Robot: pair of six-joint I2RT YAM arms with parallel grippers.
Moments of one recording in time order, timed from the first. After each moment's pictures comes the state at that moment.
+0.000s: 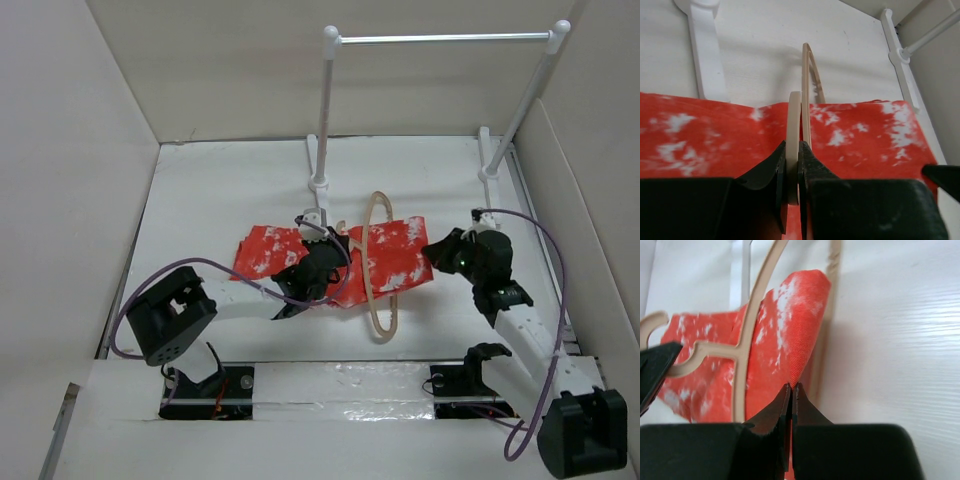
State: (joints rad) left arm -1.01 1.56 0.69 0.60 -0.68 -0.73; right arm 0.17 0.87 0.41 0.04 -0.23 0.55
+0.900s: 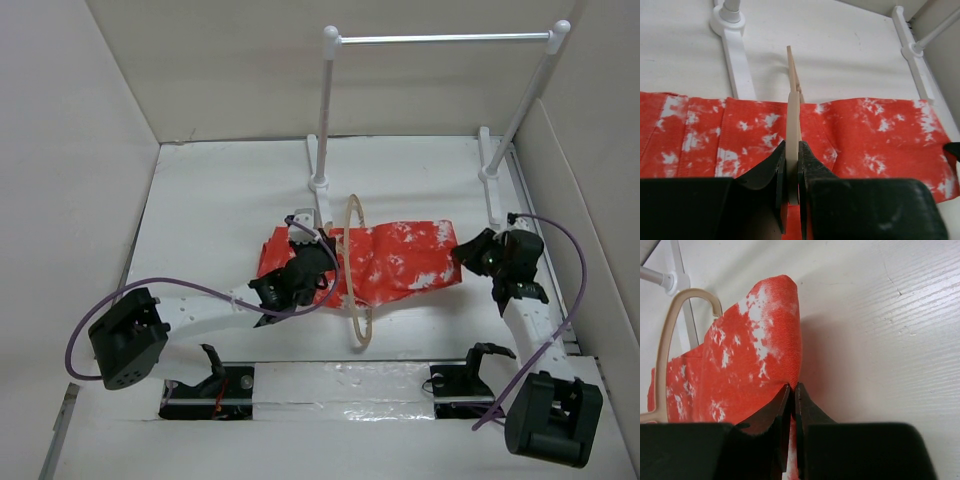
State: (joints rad) left arm -1.05 1.30 0.65 0.35 -0.75 -0.62; right arm -0.22 0.90 0.44 -0.08 -0.38 0.51
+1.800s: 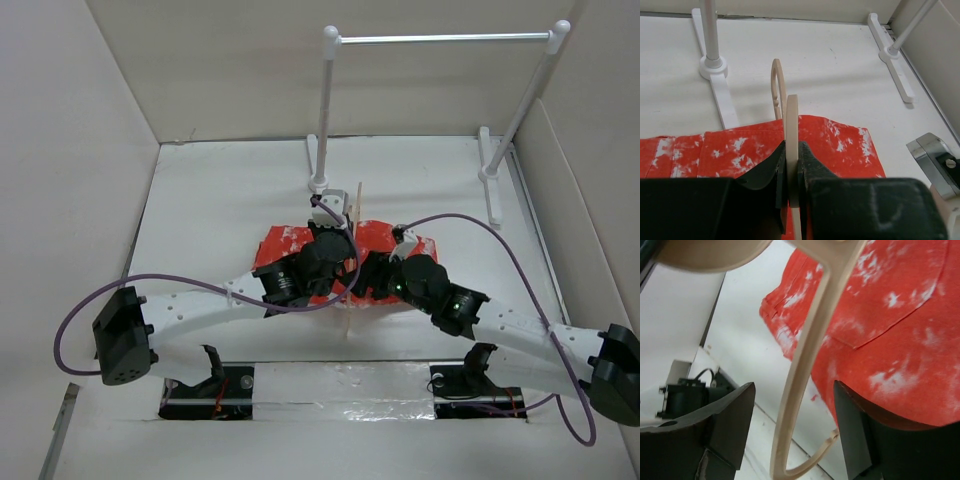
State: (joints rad) left arm -1.16 1.31 0.98 0.10 -0.81 -0.45; right arm 0.94 0.96 0.51 0.13 0.11 0.82
